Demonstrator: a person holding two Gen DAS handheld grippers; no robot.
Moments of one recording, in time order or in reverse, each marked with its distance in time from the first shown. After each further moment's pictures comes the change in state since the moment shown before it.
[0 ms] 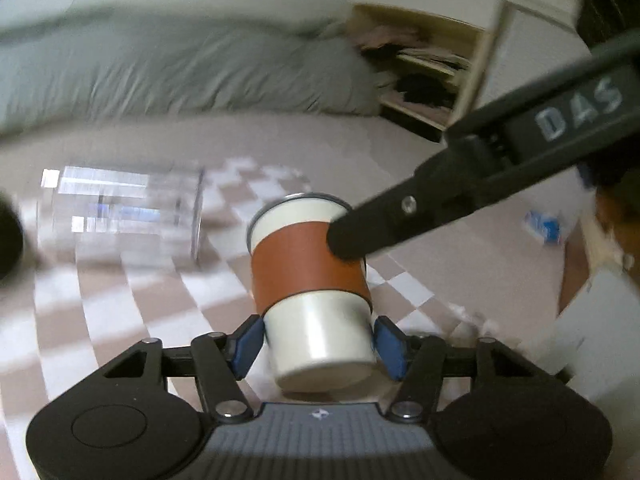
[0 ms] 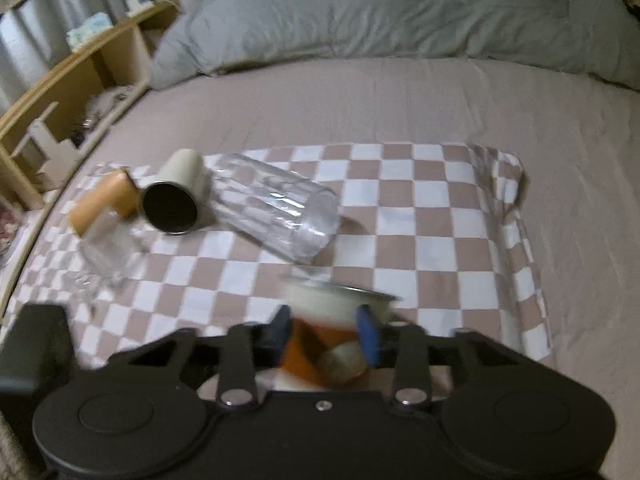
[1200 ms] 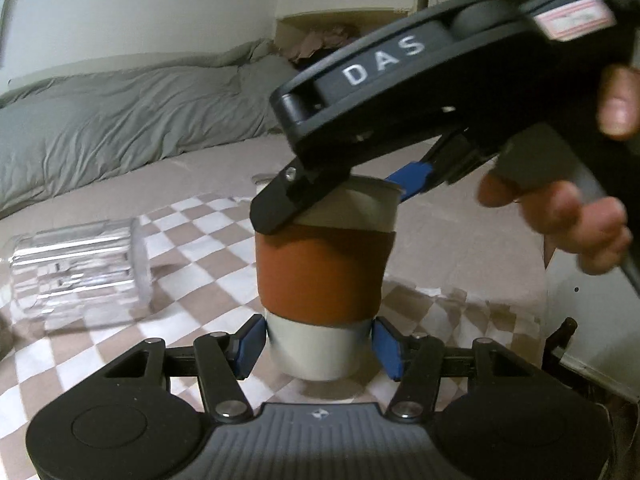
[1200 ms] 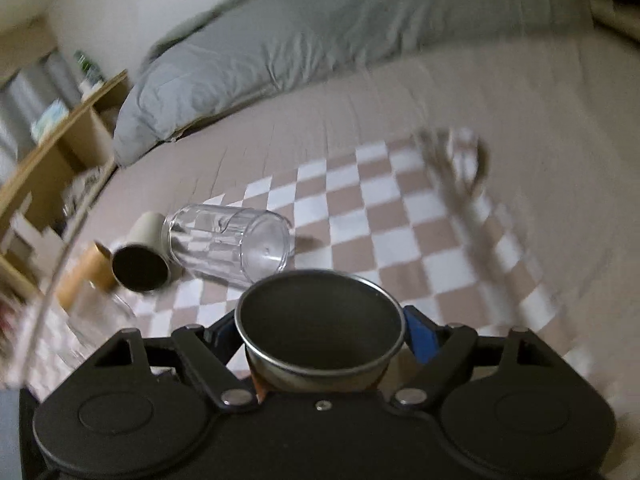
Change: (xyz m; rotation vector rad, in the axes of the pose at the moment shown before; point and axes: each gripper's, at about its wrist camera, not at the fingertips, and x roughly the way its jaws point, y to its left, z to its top) left arm 0.000 -0.038 -0.010 0.191 -0.044 -0.046; right arm 0.001 -0.042 -0.022 0.185 -0.153 -0.071
